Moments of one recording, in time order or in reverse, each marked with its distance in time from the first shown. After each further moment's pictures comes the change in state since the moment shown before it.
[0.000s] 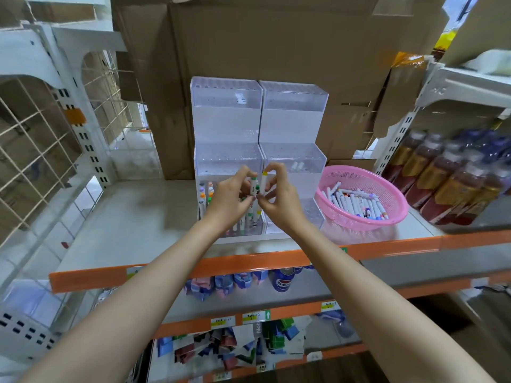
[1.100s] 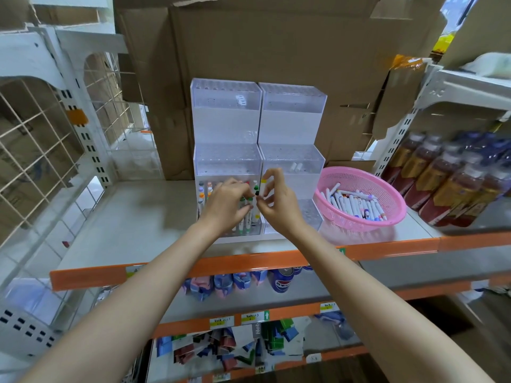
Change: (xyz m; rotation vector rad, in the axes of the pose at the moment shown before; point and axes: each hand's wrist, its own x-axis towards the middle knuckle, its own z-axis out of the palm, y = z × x) left_hand -0.008 -0.008 -0.002 0.264 -0.074 0.112; right_hand -0.009 -0.003 -0.002 -0.071 -0.038 0.011
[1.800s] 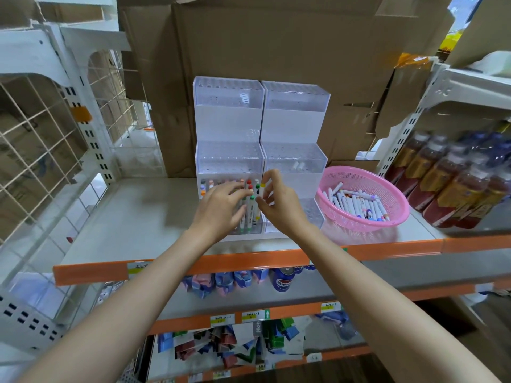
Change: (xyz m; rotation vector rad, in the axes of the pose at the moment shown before) left_hand -0.020 -0.004 -0.004 0.150 0.012 -0.008; right_hand 0.002 0.004 -0.004 -0.081 -0.102 -0.008
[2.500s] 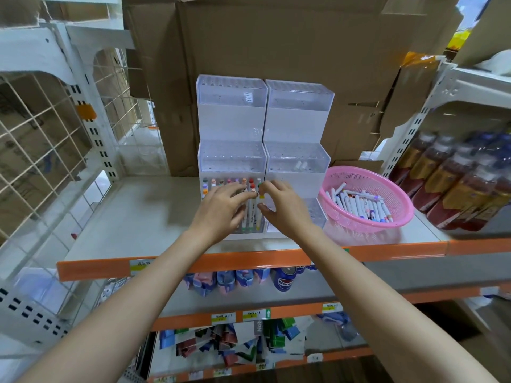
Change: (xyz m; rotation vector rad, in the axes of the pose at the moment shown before) left_hand -0.005 0.001 -0.004 0.069 -0.053 0.037; right_hand -0.003 0.010 0.000 -0.315 -0.017 -0.177
